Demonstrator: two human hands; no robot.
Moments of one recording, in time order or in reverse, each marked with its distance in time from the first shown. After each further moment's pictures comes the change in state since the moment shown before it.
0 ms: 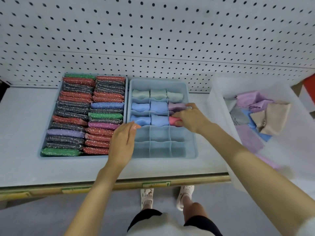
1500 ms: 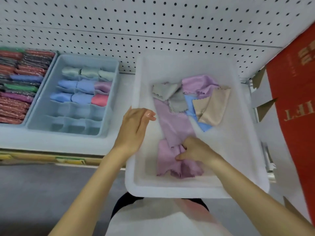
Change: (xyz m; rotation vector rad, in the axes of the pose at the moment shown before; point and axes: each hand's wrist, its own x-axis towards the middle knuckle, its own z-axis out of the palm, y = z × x) left_hand -0.029 0.216 0.236 0.001 0.013 0.039; right_hand -0.227 0.189 0.083 0.679 -0.448 0.260
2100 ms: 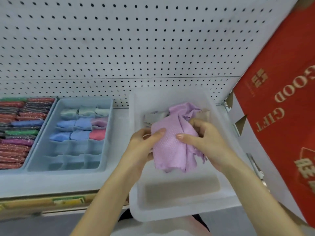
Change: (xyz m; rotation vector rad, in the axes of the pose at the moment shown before) left_hand 0.007 0.089 -0.030 -0.789 -0.228 -0.584; right_hand -0.101 -0.054 -0.080 0.992 0.476 -0.433
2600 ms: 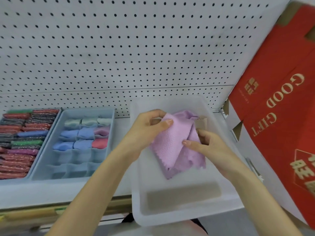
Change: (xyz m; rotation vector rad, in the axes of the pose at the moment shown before) left_hand -0.001 0.054 0.003 0.387 -0.202 0.332; right_hand -0.014 0.003 -0.013 -0.059 0.016 0.063
